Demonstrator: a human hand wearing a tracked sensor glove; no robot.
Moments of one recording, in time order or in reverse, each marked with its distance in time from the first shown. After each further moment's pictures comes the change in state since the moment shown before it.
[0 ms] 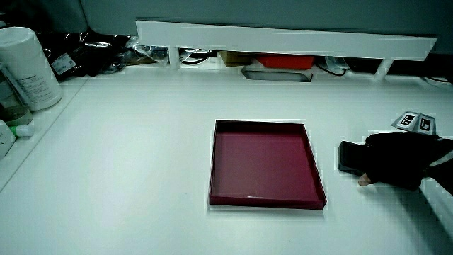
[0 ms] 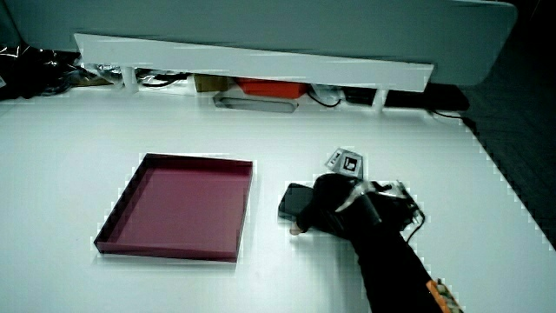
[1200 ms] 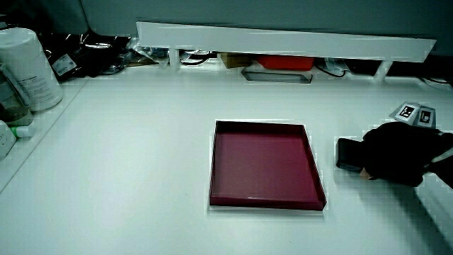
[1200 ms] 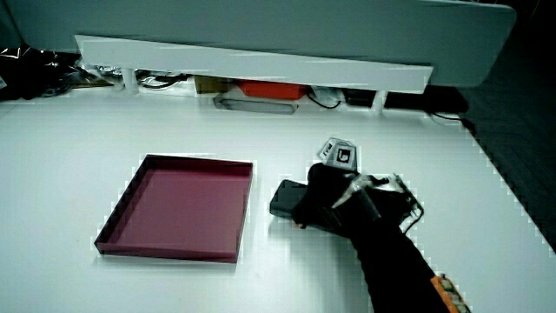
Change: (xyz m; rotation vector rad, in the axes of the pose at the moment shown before) arm -0.017 -0.009 0.010 0.119 -0.085 0.079
